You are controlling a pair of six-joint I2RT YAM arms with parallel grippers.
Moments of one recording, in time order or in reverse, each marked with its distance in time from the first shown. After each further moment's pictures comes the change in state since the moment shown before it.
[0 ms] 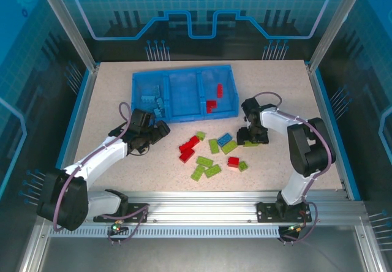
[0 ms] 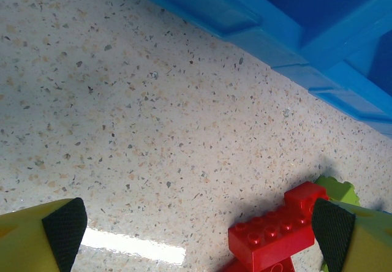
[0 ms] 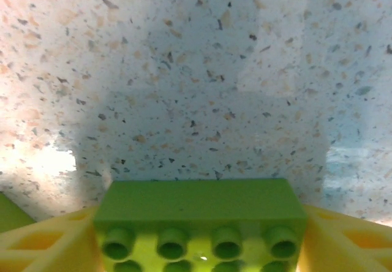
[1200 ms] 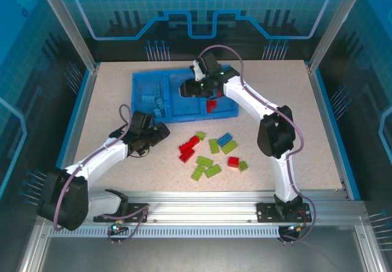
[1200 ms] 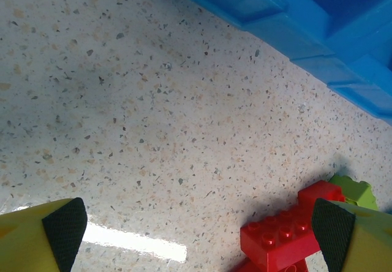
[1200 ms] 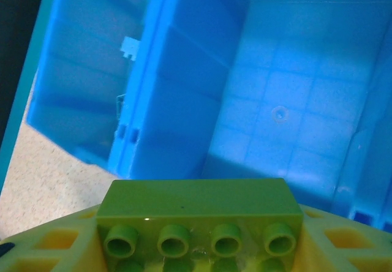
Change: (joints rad) left arm 0.000 0.000 -0.033 0.016 0.000 -0.006; right arm 0.258 0.418 0.991 0.039 -0.352 0.130
